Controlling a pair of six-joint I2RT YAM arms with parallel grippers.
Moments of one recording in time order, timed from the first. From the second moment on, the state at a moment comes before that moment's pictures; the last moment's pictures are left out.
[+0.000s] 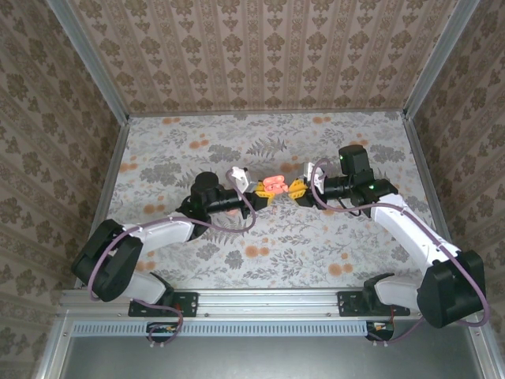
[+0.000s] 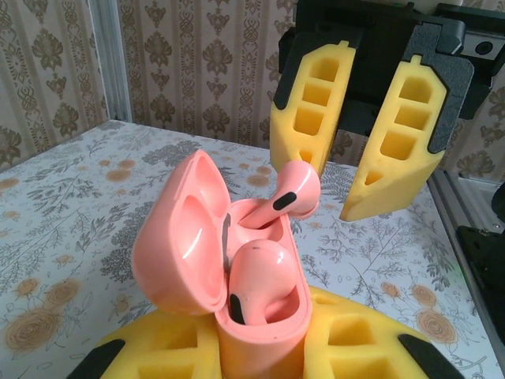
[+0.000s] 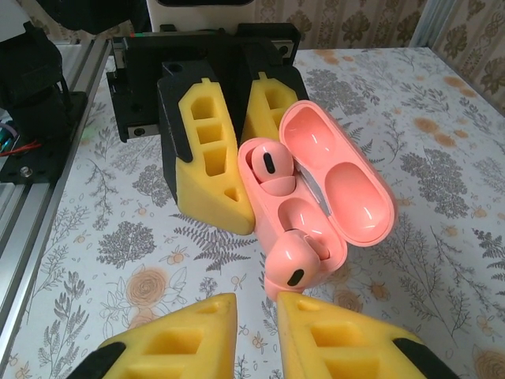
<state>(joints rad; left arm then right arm) -0.70 1.42 0.61 0.71 0.70 -0.01 0.29 1.23 0.90 -0.36 -0.91 -0.68</state>
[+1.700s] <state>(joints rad) -0.70 1.42 0.61 0.70 0.66 -0.01 0.33 1.28 0.90 -0.21 -0.91 -0.60</state>
